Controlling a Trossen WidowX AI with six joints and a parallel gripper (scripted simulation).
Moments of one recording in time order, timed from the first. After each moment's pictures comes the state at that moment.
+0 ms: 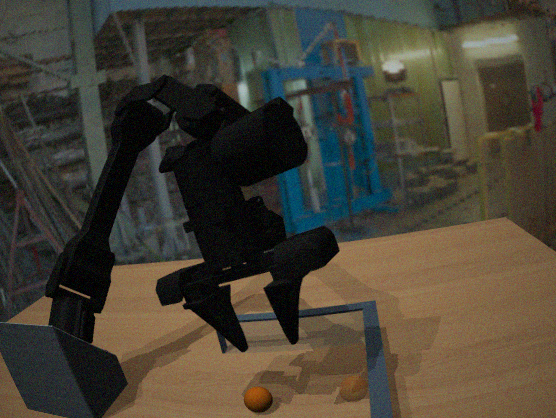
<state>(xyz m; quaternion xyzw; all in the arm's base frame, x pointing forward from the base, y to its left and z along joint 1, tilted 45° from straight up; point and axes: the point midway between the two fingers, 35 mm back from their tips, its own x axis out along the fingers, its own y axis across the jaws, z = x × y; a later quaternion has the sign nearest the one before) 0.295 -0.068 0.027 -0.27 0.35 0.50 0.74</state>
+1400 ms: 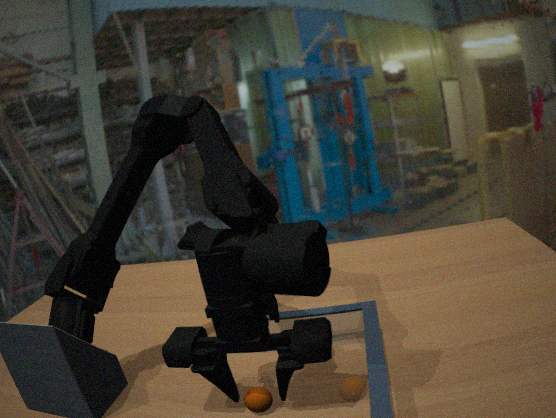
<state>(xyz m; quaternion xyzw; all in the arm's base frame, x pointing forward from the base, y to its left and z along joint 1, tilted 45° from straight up) 0.274 0.014 -0.028 -0.28 0.27 0.63 0.67</state>
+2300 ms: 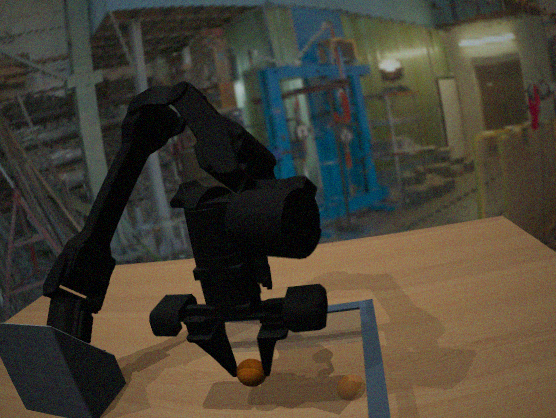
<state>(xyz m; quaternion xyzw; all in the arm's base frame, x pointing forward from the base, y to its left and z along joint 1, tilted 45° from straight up) 0.274 -0.019 0.000 -0.28 0.27 0.63 0.67</state>
